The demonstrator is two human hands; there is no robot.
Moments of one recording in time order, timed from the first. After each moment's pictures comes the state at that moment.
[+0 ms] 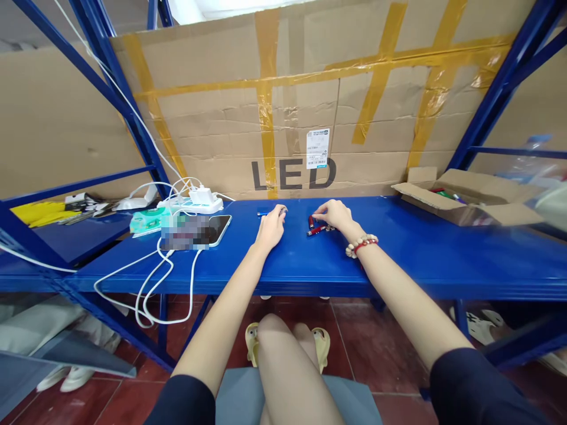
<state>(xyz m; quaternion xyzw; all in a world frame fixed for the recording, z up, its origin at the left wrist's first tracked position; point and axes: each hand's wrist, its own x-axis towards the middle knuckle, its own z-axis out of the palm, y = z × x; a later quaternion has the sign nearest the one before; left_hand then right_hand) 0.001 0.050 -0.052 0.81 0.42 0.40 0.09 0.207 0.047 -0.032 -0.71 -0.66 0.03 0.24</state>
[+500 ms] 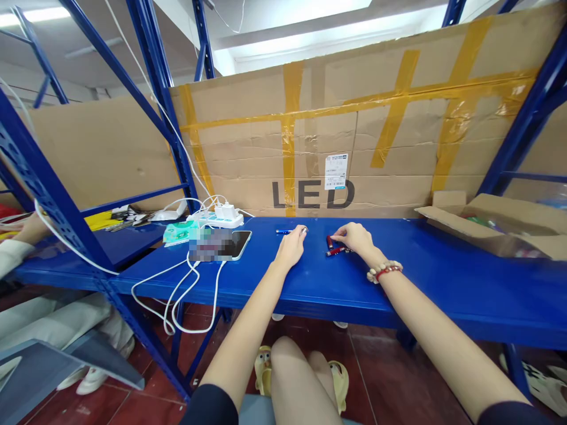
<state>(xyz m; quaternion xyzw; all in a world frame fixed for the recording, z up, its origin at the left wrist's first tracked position) 0.000 0.041 -0.049 0.81 0.42 0.38 0.13 0.201 0.041 -0.031 -0.72 -0.65 0.04 0.25</state>
